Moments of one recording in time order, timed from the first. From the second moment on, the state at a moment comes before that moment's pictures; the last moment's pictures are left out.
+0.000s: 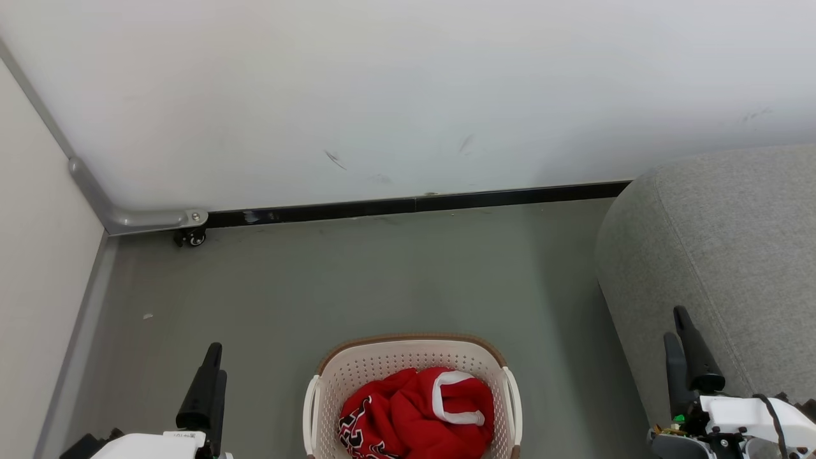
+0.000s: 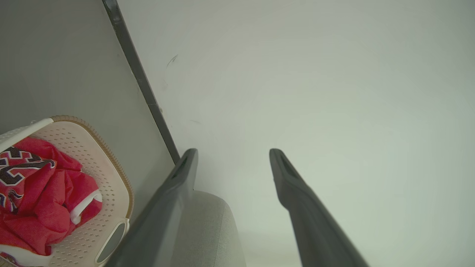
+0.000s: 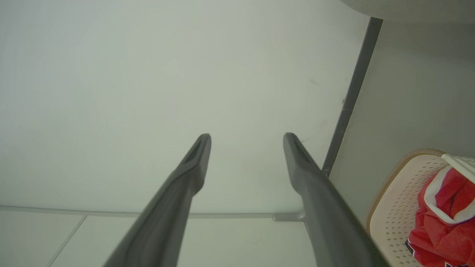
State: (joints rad) left arm -0.02 0.02 0.03 0.31 -1.52 -0.12 0.04; right arm -0.02 -0.02 -0.08 0.32 1.52 0.13 0.05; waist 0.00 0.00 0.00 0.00
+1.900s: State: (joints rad) left arm 0.00 0.09 -0.11 0.21 -0.42 0.02 -0.16; right arm -0.05 -0.06 0.01 0.40 0.52 0.13 -0.16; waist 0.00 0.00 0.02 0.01
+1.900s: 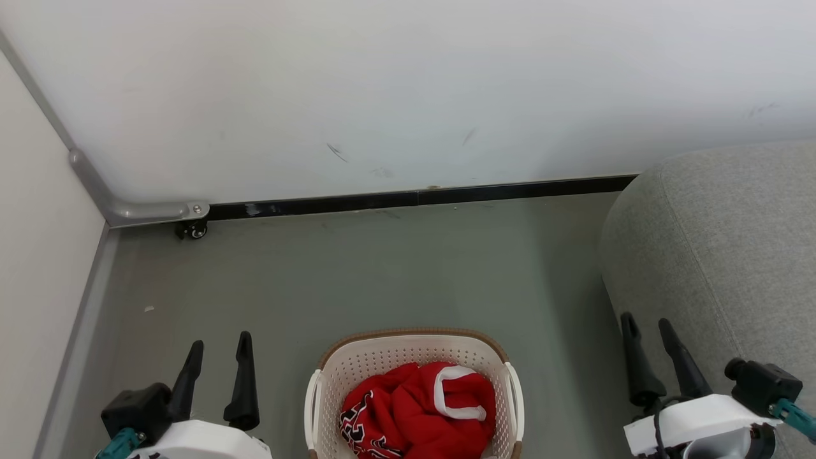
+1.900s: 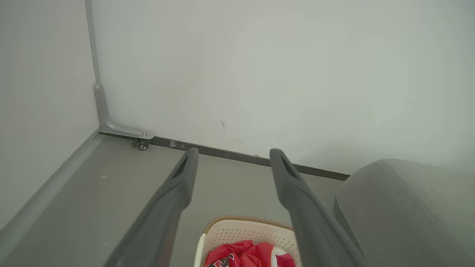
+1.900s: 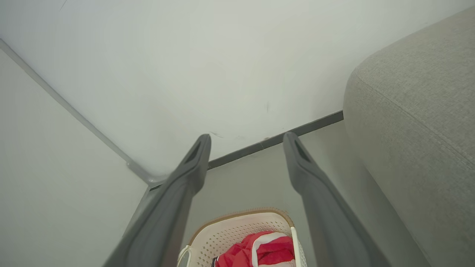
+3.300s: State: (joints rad) left arm 0.01 0.08 -0.15 0.27 -0.07 0.10 -0.25; right arm -0.06 -0.05 0.01 0.51 0.11 0.13 -0.25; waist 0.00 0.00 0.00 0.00
